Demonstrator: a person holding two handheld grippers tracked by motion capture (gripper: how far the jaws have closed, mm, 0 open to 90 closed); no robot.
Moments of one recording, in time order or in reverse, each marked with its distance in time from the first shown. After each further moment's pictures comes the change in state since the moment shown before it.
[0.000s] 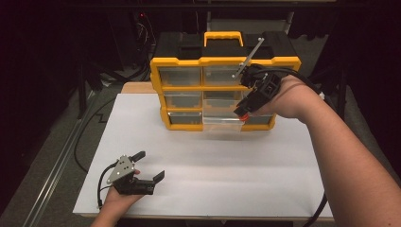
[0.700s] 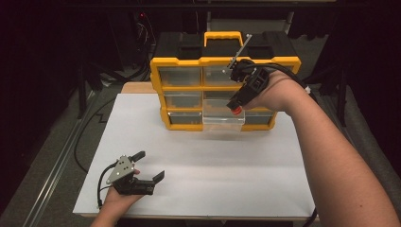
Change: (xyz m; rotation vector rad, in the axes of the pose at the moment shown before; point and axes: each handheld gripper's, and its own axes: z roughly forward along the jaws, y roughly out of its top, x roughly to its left) left arm 0.000 0.000 0.000 -0.006 -0.005 0.000; right arm -0.012 0.022 0.014 0.005 -0.034 0.003
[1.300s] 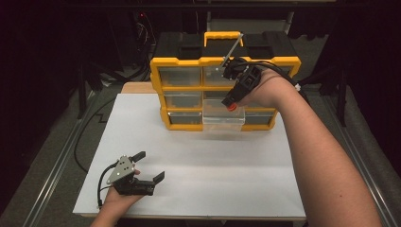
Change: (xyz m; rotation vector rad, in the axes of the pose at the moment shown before) left arm -0.001 0.000 0.000 0.005 -0.006 0.005; right arm -0.006 0.015 0.013 0.009 -0.030 0.005
